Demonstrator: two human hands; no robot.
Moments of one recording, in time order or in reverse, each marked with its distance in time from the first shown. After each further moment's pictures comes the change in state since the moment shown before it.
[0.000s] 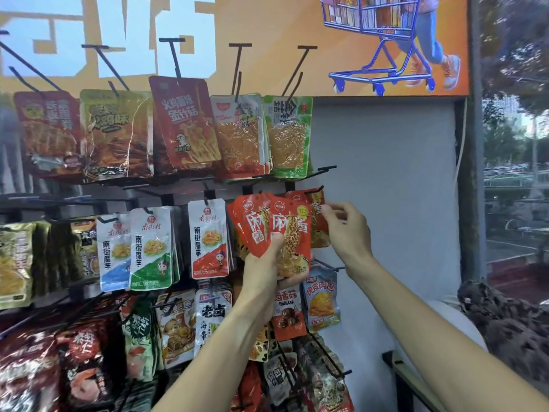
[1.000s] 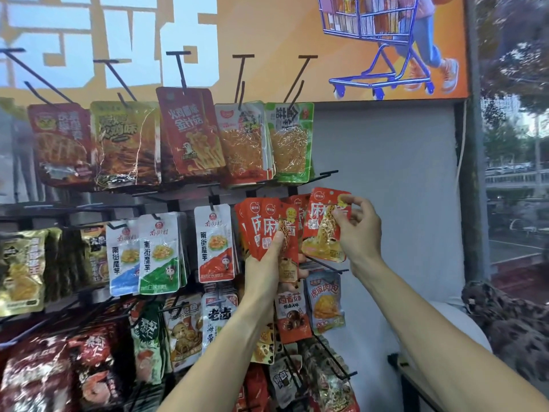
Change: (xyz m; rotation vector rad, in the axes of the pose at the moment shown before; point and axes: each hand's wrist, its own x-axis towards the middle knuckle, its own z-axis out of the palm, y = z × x) left_hand -0.005 0.009 -0.003 0.138 0.038 -0.011; right_hand -0.002 -0.005 -0.003 0.208 0.127 -0.031
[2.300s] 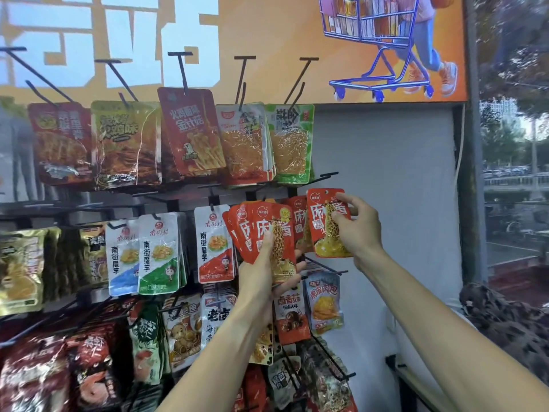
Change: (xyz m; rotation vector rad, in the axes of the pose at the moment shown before) left_hand -0.006 0.004 -0.006 -0.167 0.006 -0.082; right_hand 0.015 -0.005 -0.004 -0.125 -0.090 0.029
